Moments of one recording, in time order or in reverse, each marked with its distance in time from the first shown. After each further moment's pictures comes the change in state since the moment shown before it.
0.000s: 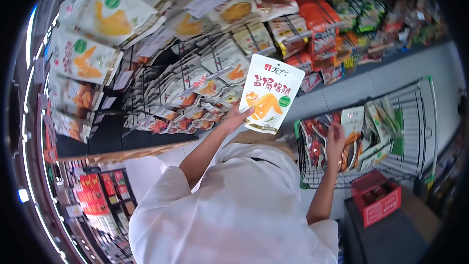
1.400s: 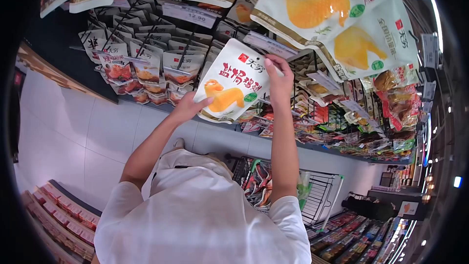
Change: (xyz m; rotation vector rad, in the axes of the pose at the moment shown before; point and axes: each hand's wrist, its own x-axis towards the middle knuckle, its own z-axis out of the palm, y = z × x) left_hand -0.143 0.006 -0.234 -0.275 0.273 0.405; right_hand -0.041 -0.329 0.441 0.047 -0.689 -0.438
